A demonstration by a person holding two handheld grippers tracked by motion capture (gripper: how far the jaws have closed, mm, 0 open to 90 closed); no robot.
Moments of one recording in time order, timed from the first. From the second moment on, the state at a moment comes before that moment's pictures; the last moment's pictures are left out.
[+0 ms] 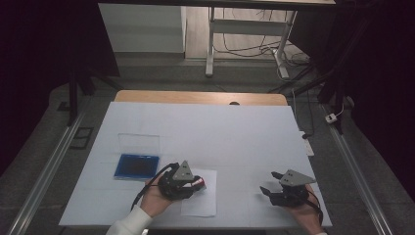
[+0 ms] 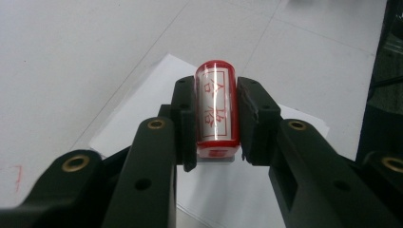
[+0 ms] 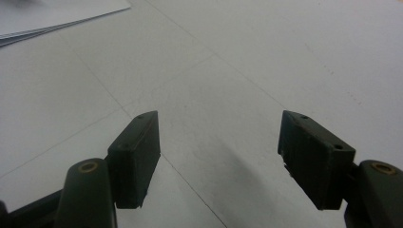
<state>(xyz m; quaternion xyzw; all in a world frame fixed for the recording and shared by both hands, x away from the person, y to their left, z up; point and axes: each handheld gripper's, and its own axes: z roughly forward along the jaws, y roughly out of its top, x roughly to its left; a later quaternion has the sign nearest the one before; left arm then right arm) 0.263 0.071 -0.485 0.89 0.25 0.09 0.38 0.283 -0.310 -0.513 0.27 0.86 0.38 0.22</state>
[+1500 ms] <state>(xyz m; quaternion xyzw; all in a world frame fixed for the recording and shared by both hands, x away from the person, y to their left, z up) 0.271 0.063 -0.500 0.91 0.24 0.09 0.34 0.284 -0.310 -0.514 0.28 0.86 0.37 0.22</state>
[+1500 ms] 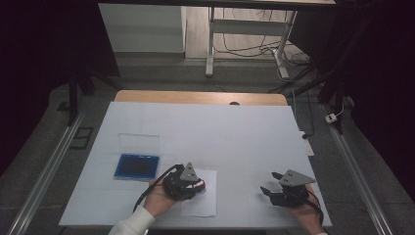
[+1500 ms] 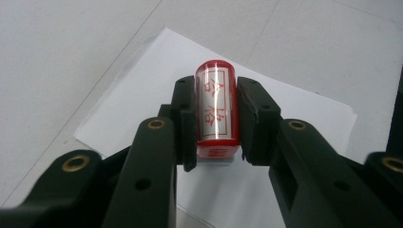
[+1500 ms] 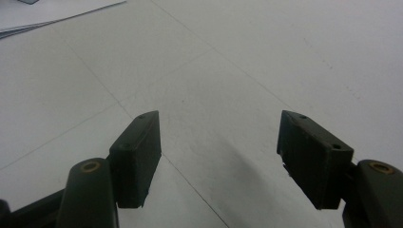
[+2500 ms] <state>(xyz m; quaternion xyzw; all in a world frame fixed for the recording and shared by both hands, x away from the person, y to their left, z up) 0.273 0.054 -0.500 0.92 0.24 0.09 0.30 0.283 -0.305 -0.514 0.27 0.86 0.37 0.22</state>
